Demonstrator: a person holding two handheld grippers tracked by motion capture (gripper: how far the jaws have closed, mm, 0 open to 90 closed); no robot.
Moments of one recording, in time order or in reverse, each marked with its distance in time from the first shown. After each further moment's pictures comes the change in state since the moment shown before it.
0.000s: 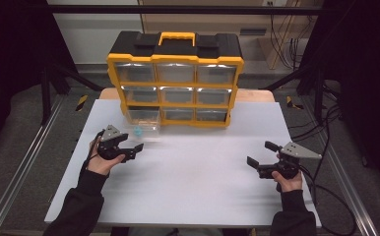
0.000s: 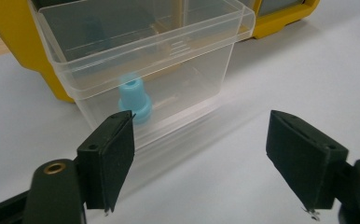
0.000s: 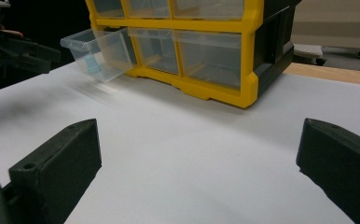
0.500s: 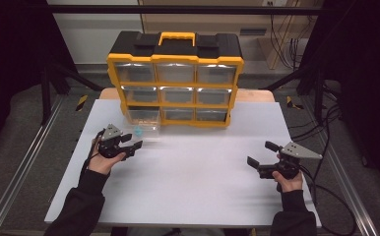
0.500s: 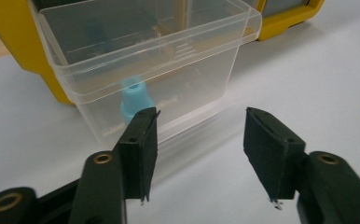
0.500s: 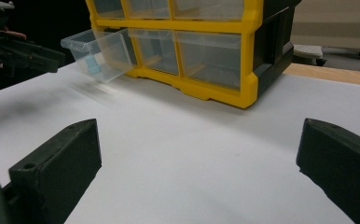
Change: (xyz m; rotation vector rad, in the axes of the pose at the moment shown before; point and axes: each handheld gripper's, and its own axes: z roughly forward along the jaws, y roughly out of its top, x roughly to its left) left arm 0.002 0.000 0.005 -0.006 0.005 0.002; right arm 0.000 0.000 -0.001 0.001 0.001 0.003
